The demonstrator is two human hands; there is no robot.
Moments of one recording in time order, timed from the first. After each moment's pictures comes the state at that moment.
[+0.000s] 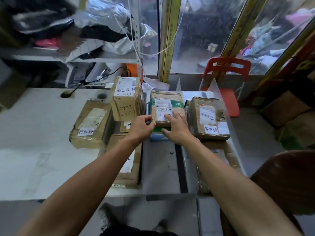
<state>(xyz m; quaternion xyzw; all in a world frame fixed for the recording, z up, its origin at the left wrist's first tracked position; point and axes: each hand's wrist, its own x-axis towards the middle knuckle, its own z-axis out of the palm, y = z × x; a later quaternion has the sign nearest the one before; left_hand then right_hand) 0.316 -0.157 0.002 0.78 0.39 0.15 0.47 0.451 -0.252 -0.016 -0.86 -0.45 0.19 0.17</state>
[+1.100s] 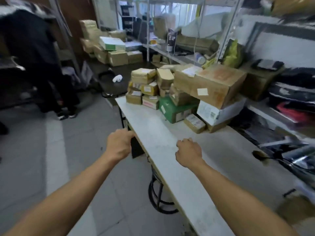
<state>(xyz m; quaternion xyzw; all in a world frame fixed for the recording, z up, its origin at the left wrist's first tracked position) -0.408 0.013 0.039 0.60 0.80 0.06 -0.02 -0.160 0.105 0.012 -0.50 -0.86 0.01 -0.04</state>
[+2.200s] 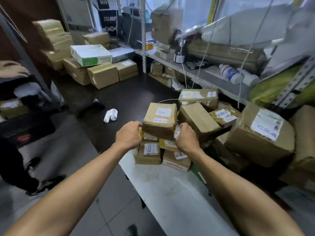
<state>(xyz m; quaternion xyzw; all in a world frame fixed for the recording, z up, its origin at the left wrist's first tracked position) -0.744 0.508 0.043 0.60 0.77 0.15 0.14 -0.528 0.550 0.036 -0.67 -0.69 0.22 0.17</state>
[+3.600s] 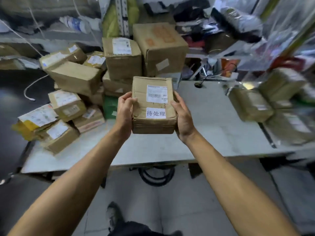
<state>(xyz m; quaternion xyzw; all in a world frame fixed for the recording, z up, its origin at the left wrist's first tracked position) -0.523 0.348 0.032 0.52 0.34 0.32 0.72 -0.404 0.197 0.061 -0.56 -0.25 0.35 0.70</state>
